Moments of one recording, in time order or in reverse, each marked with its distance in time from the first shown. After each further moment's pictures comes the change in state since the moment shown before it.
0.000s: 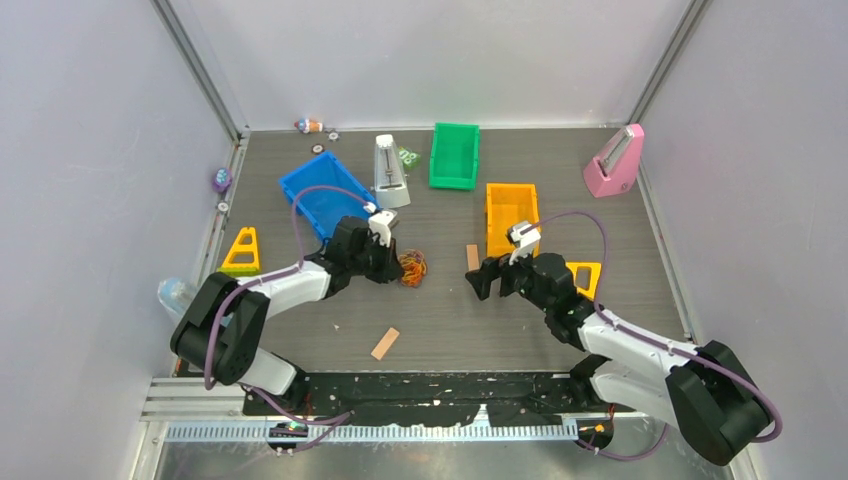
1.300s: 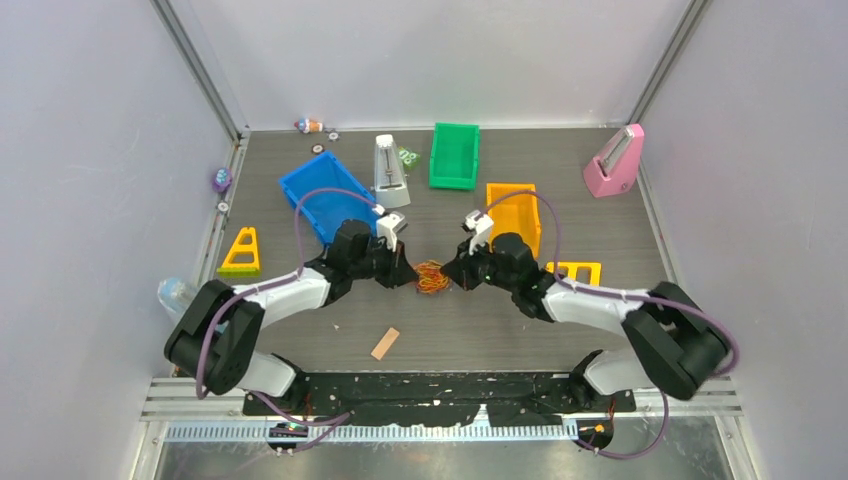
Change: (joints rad) left arm -0.034 -0.025 -0.036 0.106 0.191 -0.032; right arm 0.112 0.404 0.272 0.031 -0.185 0.020
